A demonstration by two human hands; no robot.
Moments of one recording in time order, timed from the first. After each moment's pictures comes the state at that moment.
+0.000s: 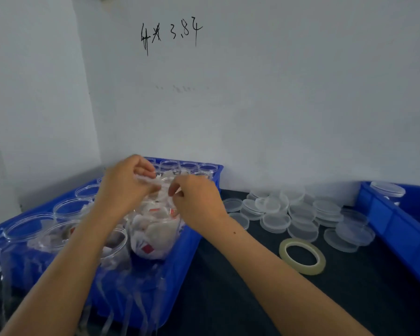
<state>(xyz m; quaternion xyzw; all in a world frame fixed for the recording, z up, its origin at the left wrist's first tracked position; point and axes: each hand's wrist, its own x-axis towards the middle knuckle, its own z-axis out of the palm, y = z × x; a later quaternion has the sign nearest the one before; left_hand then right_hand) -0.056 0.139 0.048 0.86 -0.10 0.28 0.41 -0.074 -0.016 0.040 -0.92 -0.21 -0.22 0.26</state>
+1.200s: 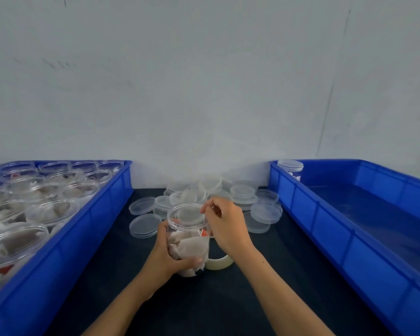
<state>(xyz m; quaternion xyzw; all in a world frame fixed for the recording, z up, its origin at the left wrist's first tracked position) -0.004 -0.104 -0.145 0.73 -0.27 -0.07 0.62 -0.058 -0.256 -0.073 -0.84 0.04 -0.27 0.48</state>
